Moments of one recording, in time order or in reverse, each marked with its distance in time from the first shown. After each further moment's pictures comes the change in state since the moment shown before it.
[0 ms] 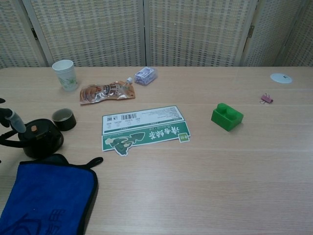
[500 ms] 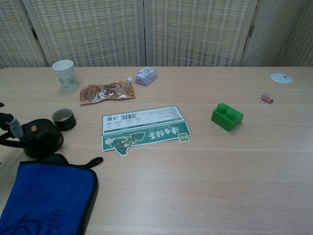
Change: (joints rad) left arm -0.021 -0.017 -0.004 0.013 -0.085 -0.039 0.072; right arm -0.001 0.004 0.011 0.001 0.017 0.000 0.001
